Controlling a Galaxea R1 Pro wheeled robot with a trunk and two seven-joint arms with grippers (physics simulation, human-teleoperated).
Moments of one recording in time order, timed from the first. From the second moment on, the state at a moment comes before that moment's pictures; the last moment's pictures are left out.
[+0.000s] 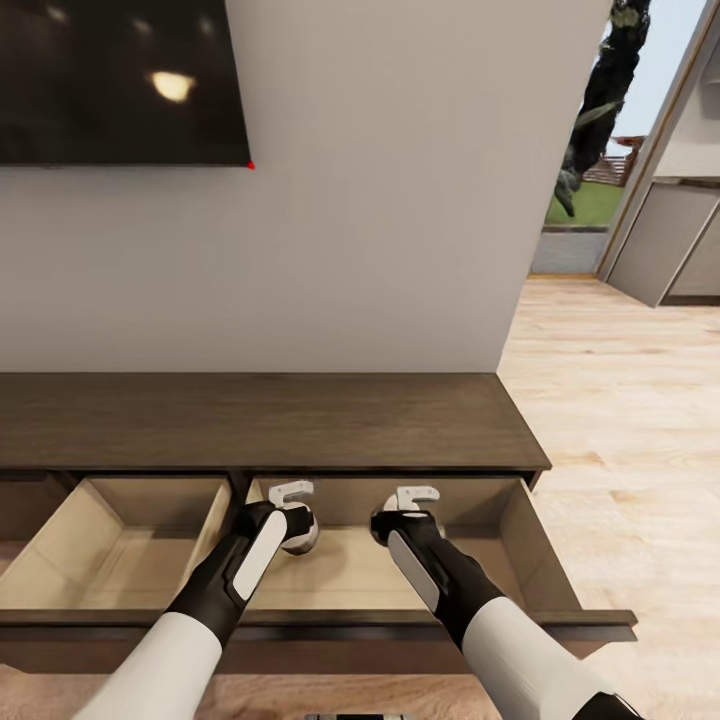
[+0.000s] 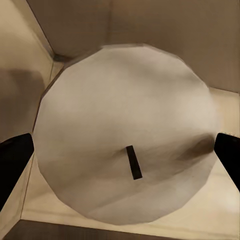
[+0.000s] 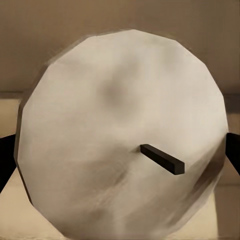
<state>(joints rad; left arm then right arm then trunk) -0.64 -0.10 -0.22 -0.93 0.54 0.70 0.49 -0.72 0.17 0.47 -0.70 -0.47 0.47 -0.49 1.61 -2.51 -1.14</state>
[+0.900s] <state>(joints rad) -0.64 -0.10 -0.21 -0.93 0.54 0.69 0.49 -0.72 0.17 0.47 -0.69 -0.47 0.39 -0.49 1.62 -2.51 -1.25</state>
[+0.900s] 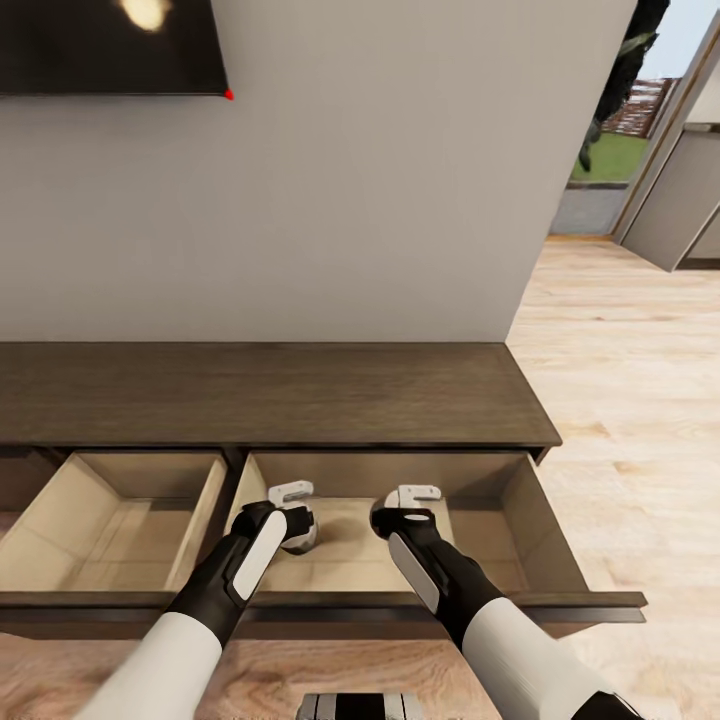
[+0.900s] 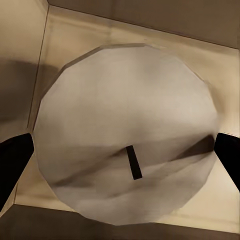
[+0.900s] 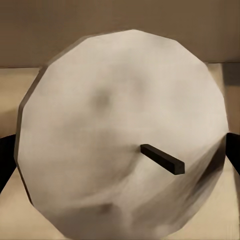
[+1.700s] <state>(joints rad) -0.64 -0.10 -0.21 -0.94 0.53 0.68 0.50 -0.72 0.17 0.48 -0.69 -0.48 0.39 -0.46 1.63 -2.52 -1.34</state>
